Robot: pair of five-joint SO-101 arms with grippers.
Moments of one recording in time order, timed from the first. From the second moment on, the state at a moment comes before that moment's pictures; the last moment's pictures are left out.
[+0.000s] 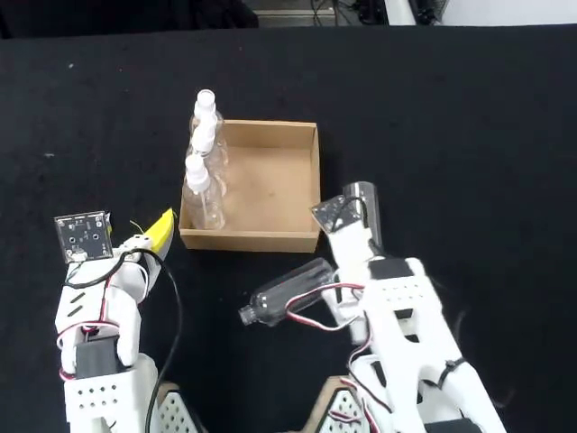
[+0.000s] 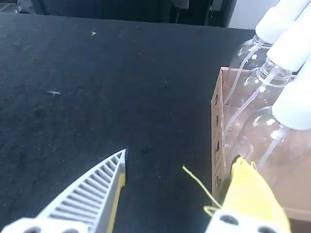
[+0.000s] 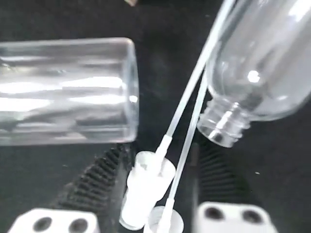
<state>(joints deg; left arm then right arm) -14.6 -103.4 94.4 37.9 -1.8 -5.4 -37.8 73.3 57.4 22.7</state>
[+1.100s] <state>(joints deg) -17.1 -103.4 94.4 37.9 -1.8 16.4 -37.8 59.7 77.9 60.4</state>
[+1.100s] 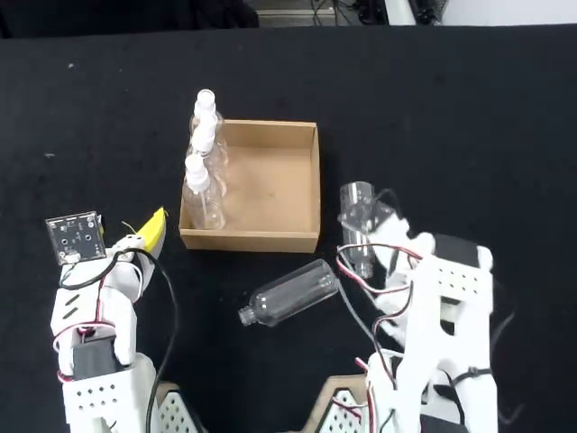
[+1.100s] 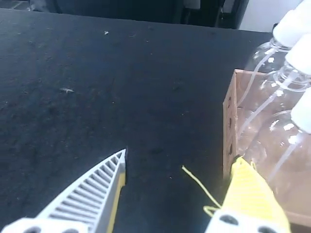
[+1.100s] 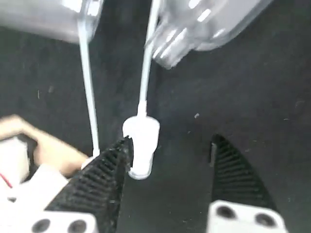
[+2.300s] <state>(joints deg) -17.1 -103.4 94.4 37.4 -1.8 36.8 -39.0 70.2 77.2 94.4</state>
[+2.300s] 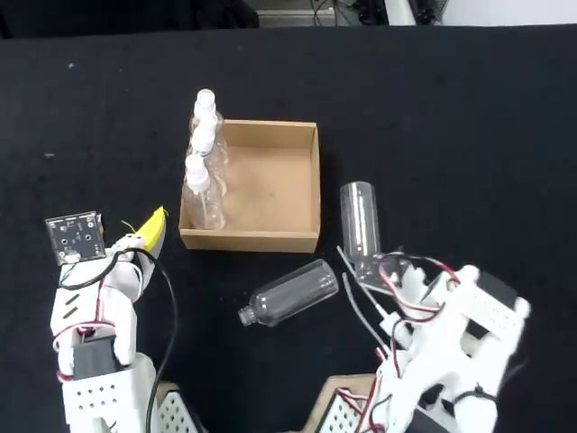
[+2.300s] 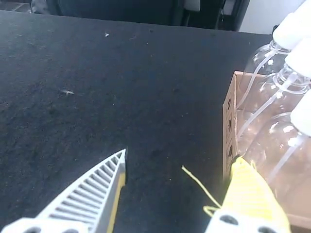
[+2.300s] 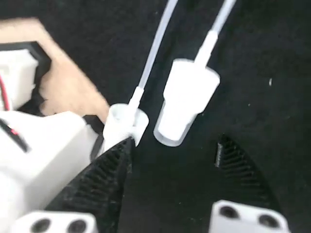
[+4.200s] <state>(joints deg) -21.5 -103.4 94.4 37.4 -1.8 9.8 -40.4 24.6 99.3 51.0</state>
